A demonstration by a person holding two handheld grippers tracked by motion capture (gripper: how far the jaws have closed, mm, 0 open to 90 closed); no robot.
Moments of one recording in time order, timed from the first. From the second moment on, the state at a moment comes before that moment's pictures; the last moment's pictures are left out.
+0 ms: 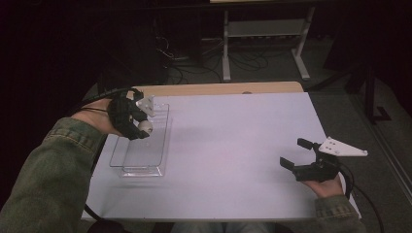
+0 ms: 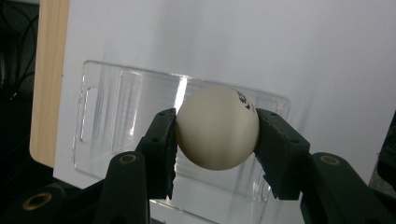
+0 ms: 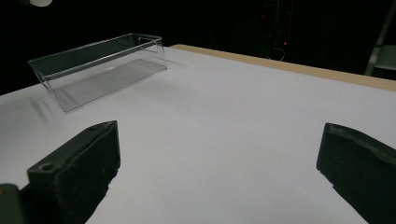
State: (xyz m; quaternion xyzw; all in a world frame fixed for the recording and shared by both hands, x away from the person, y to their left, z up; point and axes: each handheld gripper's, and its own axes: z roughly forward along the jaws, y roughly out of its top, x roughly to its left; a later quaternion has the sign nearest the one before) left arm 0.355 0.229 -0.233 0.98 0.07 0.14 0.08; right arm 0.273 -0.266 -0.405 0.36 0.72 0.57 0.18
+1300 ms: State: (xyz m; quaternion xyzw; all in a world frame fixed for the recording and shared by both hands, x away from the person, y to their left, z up) left arm 0.366 0.225 -0.267 0.99 0.07 0.12 0.06; right arm 0.271 -0.267 -0.404 0.36 0.72 0.56 0.18
